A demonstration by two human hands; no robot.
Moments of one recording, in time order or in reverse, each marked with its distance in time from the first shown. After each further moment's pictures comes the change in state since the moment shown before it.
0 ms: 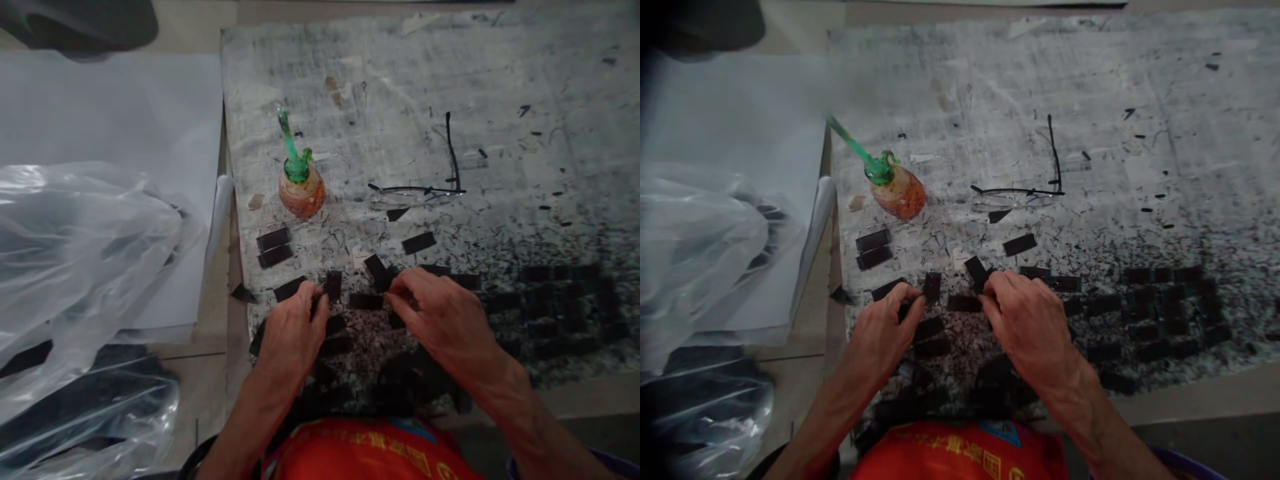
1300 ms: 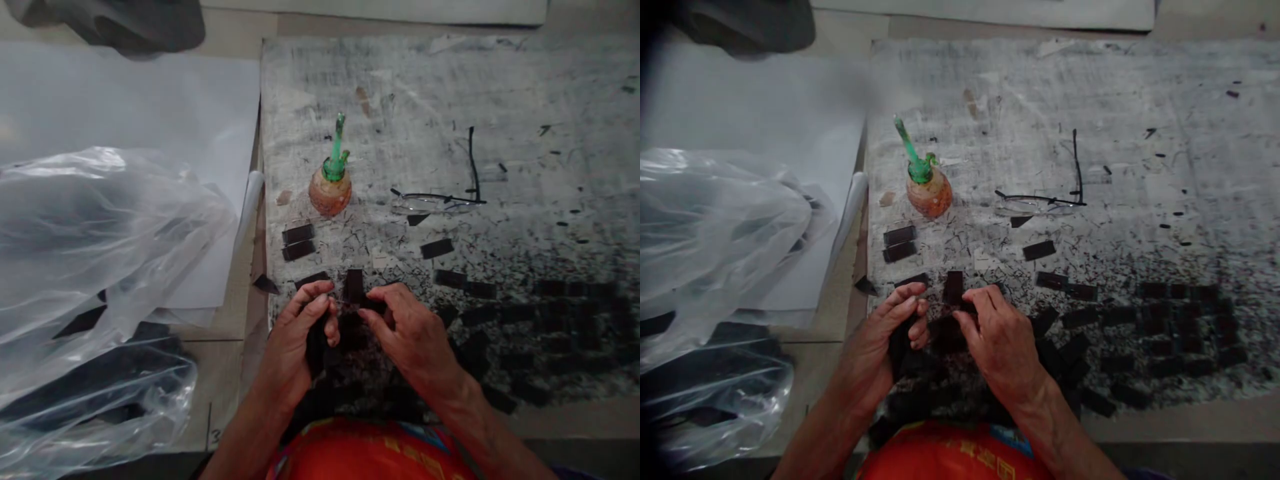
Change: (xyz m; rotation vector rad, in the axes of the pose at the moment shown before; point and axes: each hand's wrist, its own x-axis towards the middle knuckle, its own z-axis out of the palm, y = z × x) left_hand -0.026 -0.009 -0.007 -1.545 -0.132 -0.322; right_hand -0.008 -0.050 0.023 0.356 0.032 0.010
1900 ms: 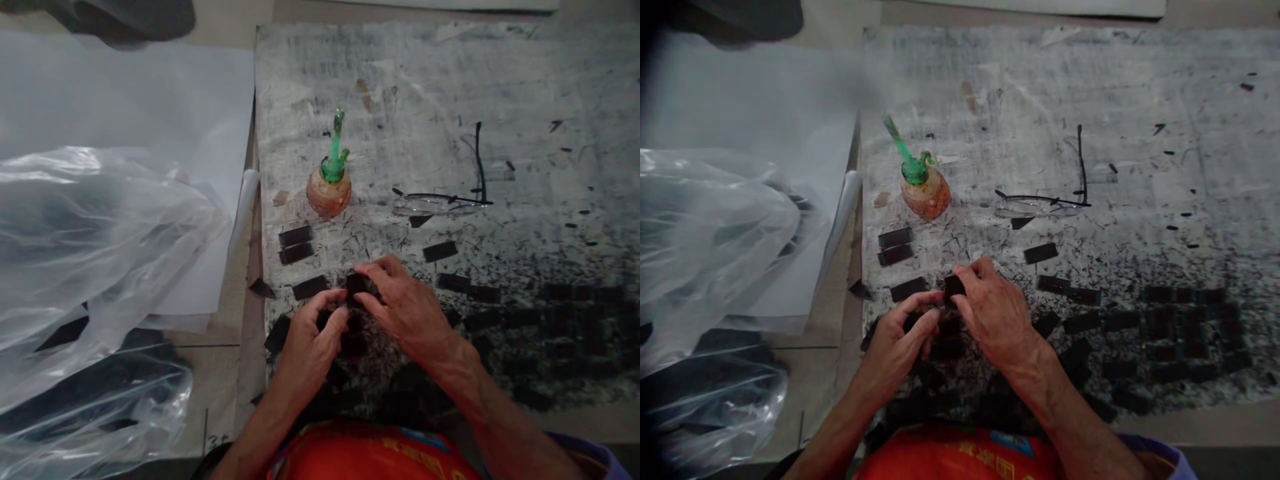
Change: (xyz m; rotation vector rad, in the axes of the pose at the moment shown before) left_hand 0.011 -0.009 0.000 0.732 0.037 0.116; right_hand 0.042 0.001 -0.006 -0.265 -0.190 -0.030
